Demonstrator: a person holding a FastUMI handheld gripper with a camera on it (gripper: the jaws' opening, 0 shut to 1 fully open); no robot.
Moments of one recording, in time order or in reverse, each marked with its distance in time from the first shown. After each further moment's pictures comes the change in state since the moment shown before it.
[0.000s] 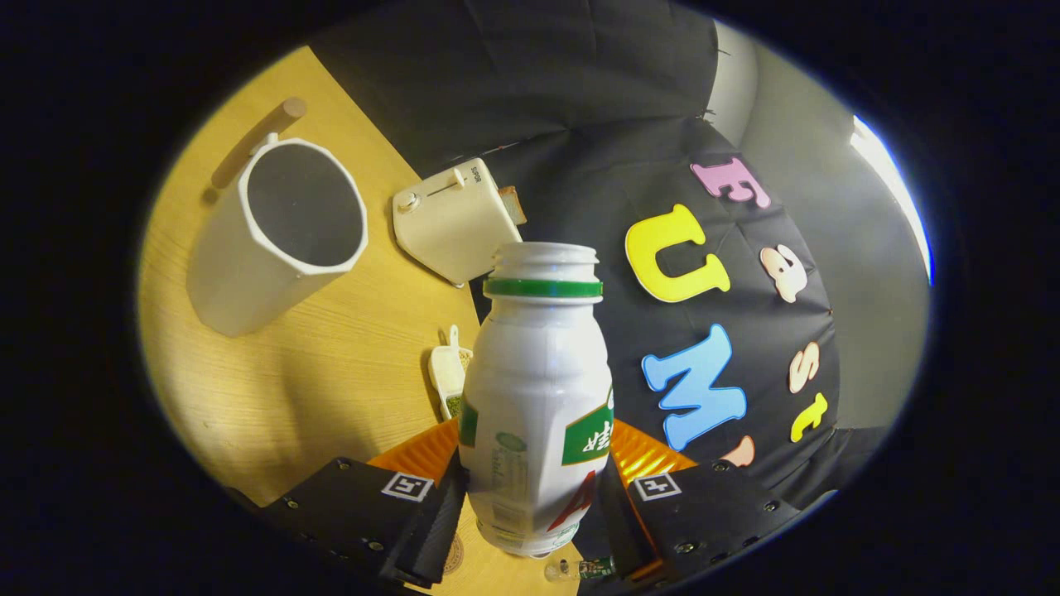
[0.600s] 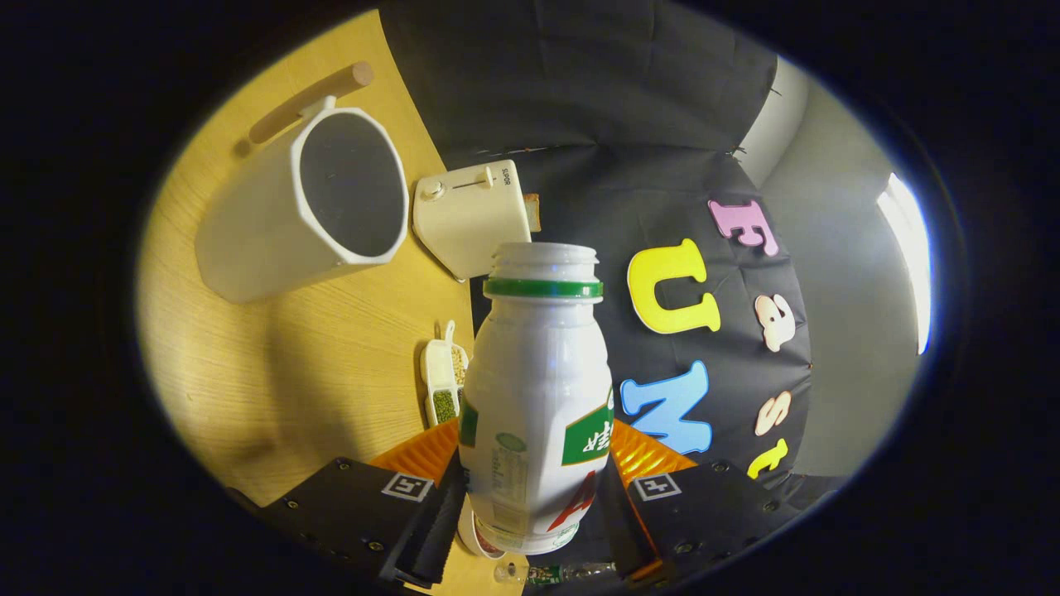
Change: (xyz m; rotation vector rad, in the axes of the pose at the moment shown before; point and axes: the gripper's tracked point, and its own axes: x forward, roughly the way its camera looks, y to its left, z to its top) arm -0.008 0.000 0.010 -0.190 -0.014 -0.047
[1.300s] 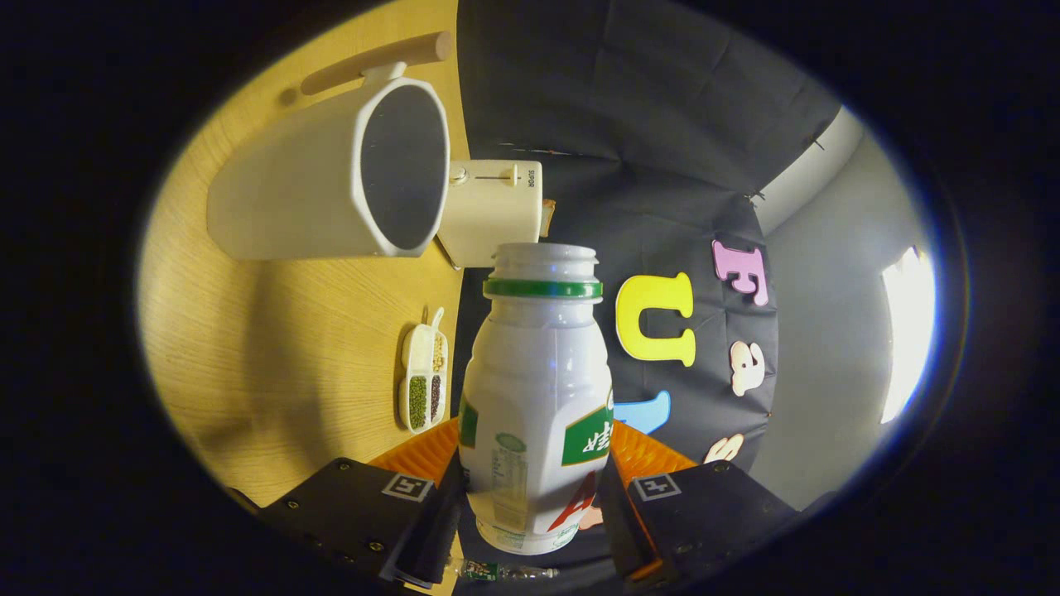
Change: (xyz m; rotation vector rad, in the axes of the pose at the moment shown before) arm -0.009 -0.011 0.010 -0.217 0.004 -0.072
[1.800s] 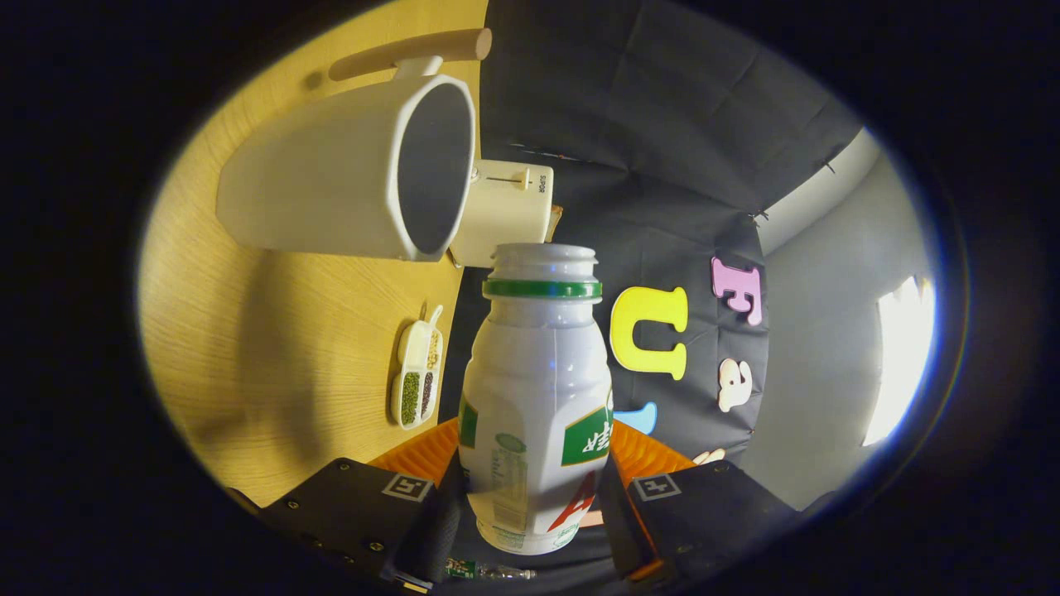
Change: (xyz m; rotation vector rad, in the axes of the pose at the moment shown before) arm -0.002 -0.001 0.006 -0.080 -0.008 -0.023
